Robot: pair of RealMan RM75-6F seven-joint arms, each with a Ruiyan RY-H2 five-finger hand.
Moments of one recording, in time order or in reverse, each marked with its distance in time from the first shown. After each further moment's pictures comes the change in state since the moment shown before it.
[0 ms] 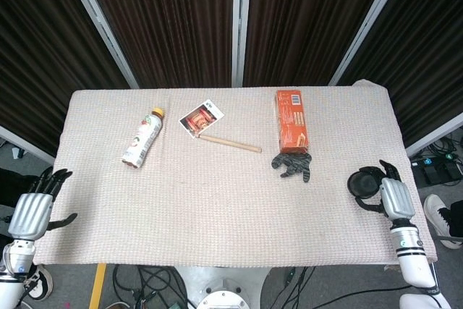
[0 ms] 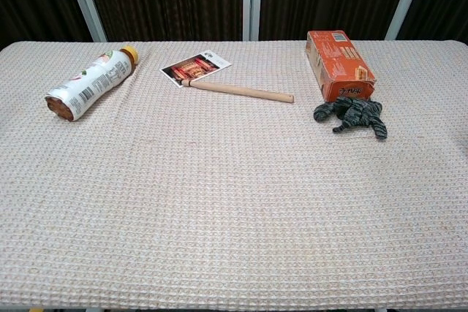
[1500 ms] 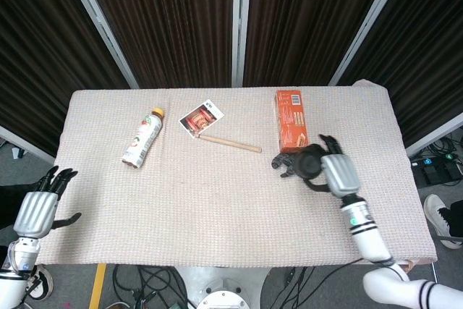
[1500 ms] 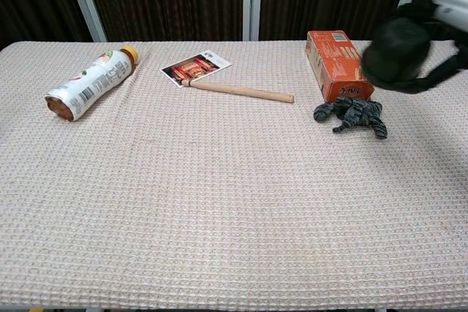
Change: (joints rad) left arm -0.020 0.000 0.001 -0.020 0.001 -0.027 0.021; right arm 0.184 0.035 0.103 -0.334 0.063 -0.057 -0.361
